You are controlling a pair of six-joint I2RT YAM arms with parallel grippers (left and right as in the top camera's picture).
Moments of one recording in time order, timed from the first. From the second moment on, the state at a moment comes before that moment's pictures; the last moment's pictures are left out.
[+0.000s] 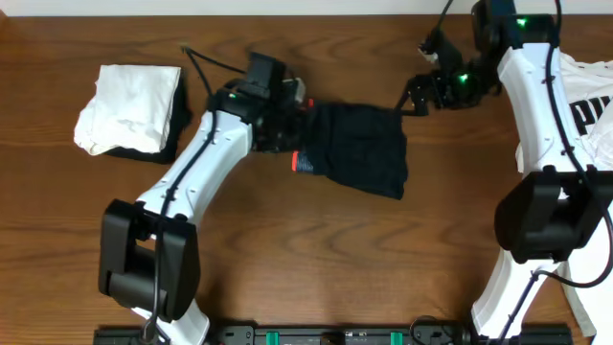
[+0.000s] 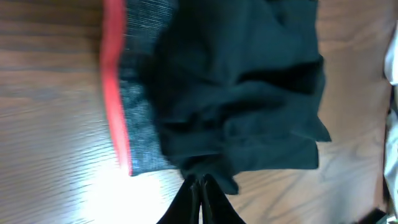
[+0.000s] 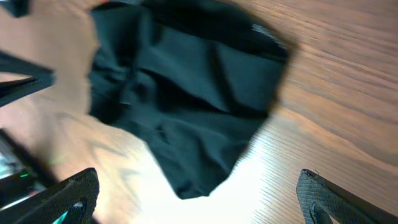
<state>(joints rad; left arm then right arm) -0.35 1.81 1.40 -0.76 0.41 -0.35 0.02 2.07 2.00 -1.39 -0.48 -0.27</state>
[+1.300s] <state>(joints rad) -0.47 1.99 1.40 -0.78 0.08 -0.35 0.01 2.07 2.00 -1.36 -0.25 -0.27</state>
